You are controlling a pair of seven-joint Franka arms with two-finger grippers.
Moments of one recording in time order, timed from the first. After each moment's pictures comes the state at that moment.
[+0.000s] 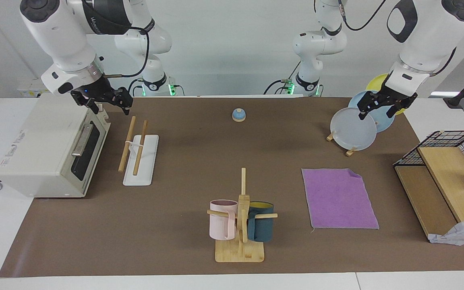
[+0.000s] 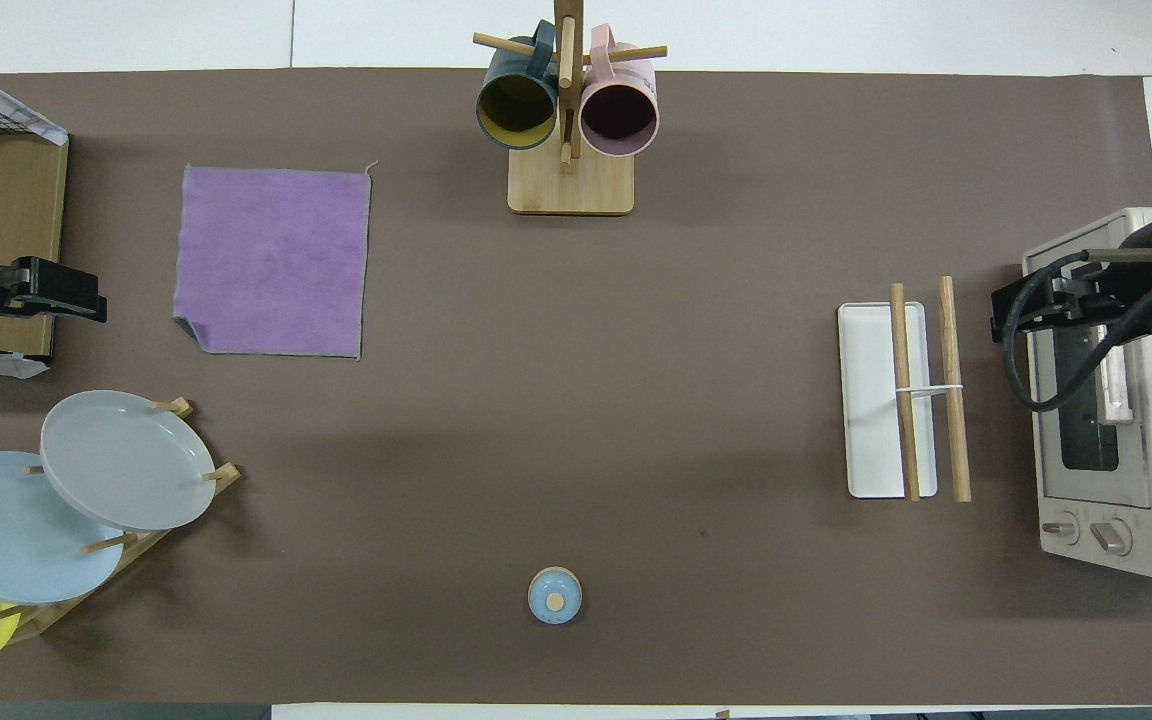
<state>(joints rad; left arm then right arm) 0.02 -0.03 -0.08 -1.67 -0.01 1.63 -0.05 0.00 0.02 0.04 -1.60 -0.01 1.49 0.10</state>
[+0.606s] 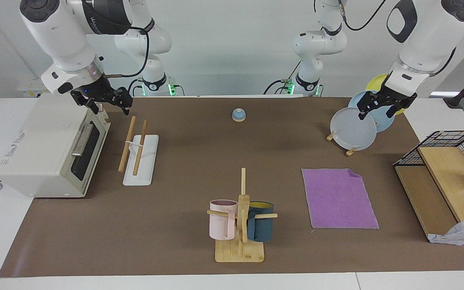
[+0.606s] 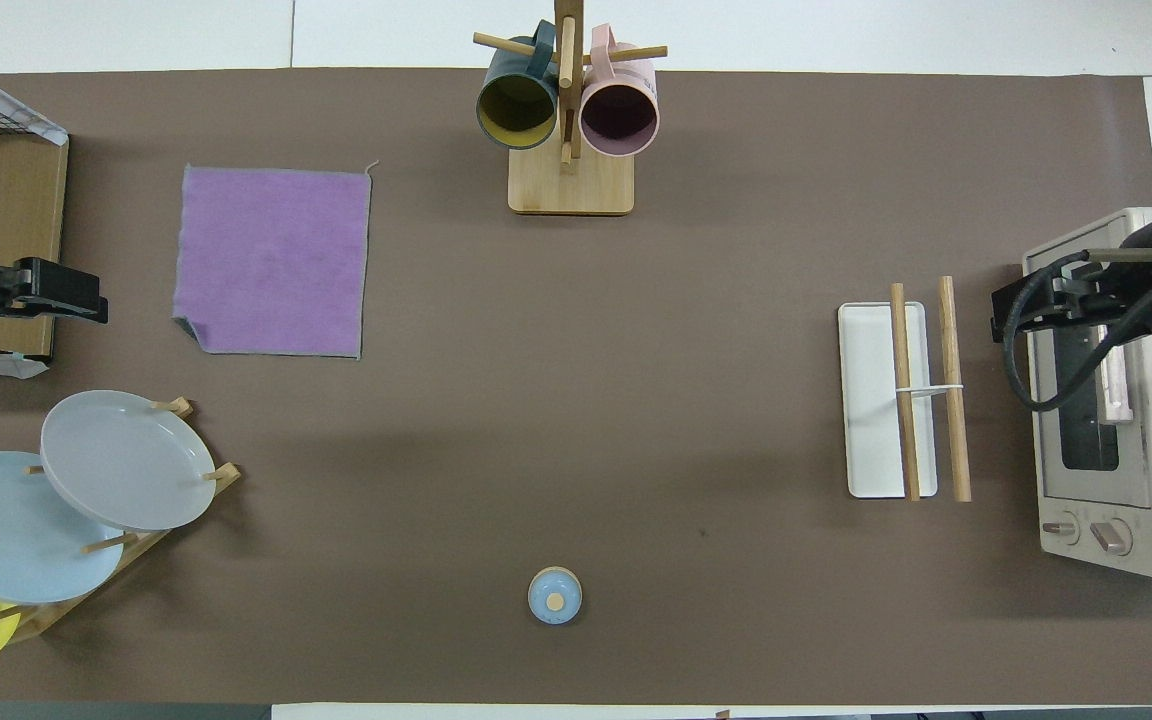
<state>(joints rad) 0.02 -0.03 -0.08 -1.68 -0.01 1.64 -0.06 0.00 0.02 0.04 -1.60 -0.01 1.49 0.10</state>
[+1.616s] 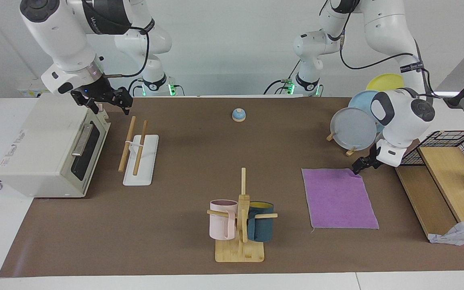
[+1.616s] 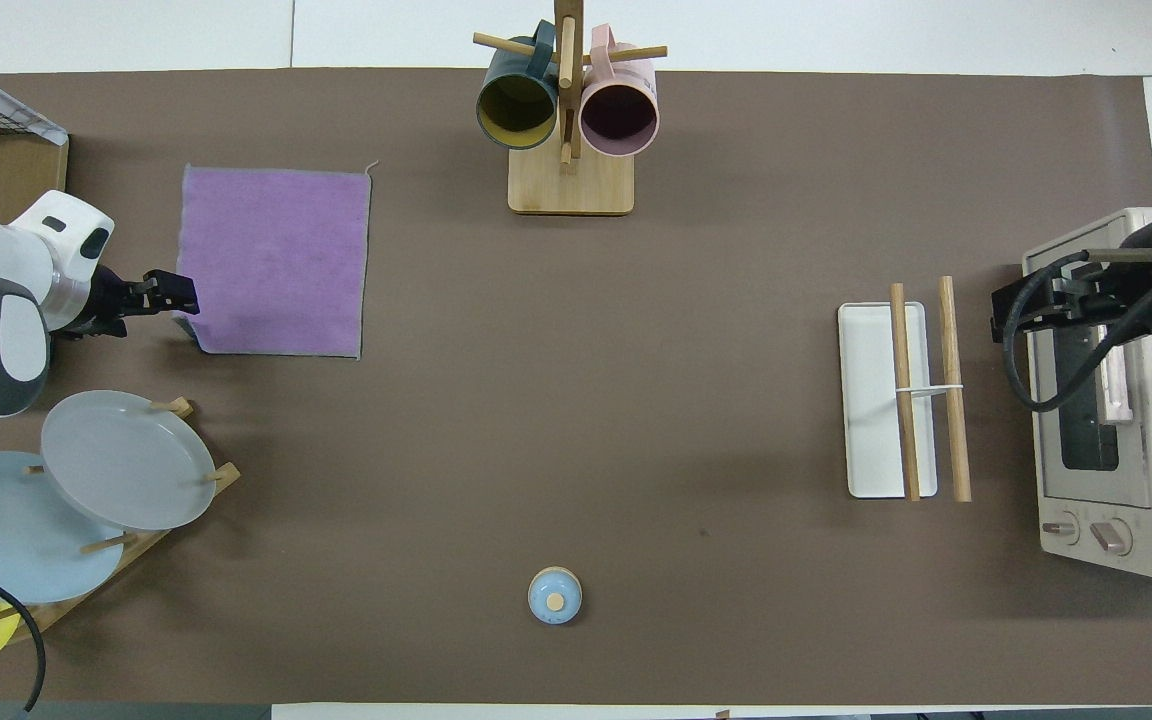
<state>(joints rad) 0.13 0.28 -0.07 -1.98 -0.06 2.27 -0.14 0.00 0.02 0.04 -1.60 -0.01 1.49 0.10</state>
